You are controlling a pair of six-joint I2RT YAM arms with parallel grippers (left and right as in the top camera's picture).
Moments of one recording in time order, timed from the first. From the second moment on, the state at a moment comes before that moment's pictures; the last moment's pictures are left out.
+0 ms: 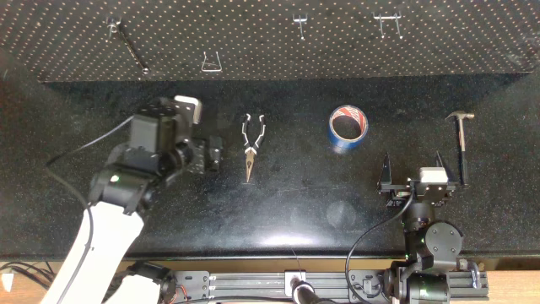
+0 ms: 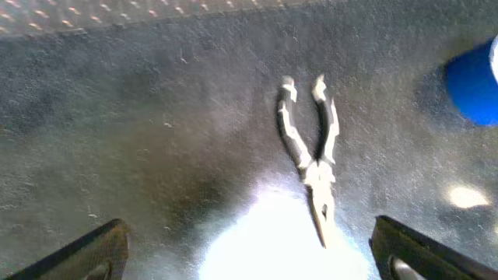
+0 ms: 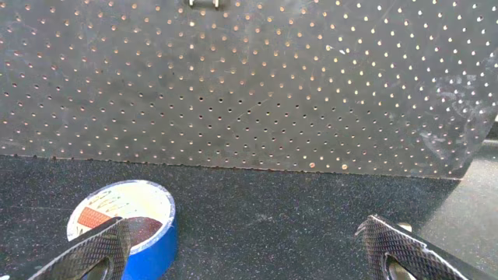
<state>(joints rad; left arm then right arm) -0.26 1.12 0.87 -0.68 0.10 -0.15 -0.09 0.01 0.01 -0.06 -0.07 -0.11</state>
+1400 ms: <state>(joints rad) -0.46 2.07 1.65 -1.17 0.10 -0.46 -0.09 0.01 0.01 -0.06 -0.07 -0.11</state>
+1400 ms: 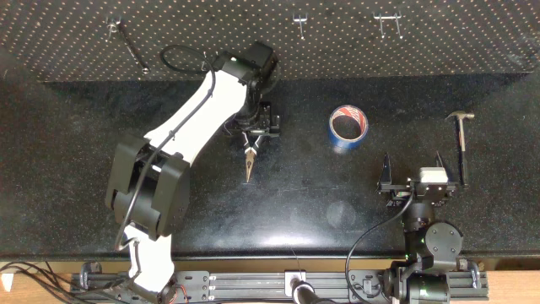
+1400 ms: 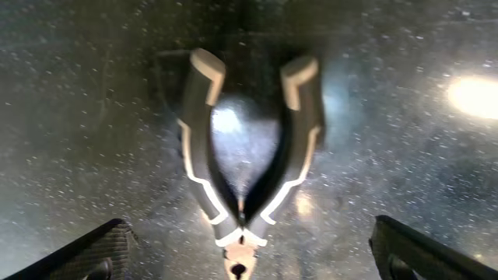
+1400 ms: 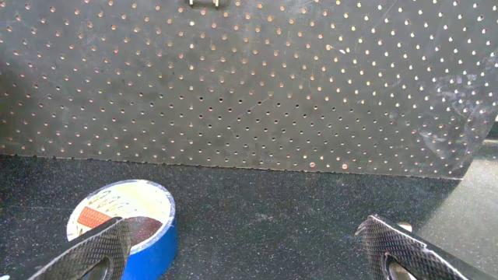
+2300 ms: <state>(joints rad) -0.47 2.13 1.65 -1.14 0.05 -0.42 -0.09 0.01 0.01 -0.06 -0.07 -0.11</state>
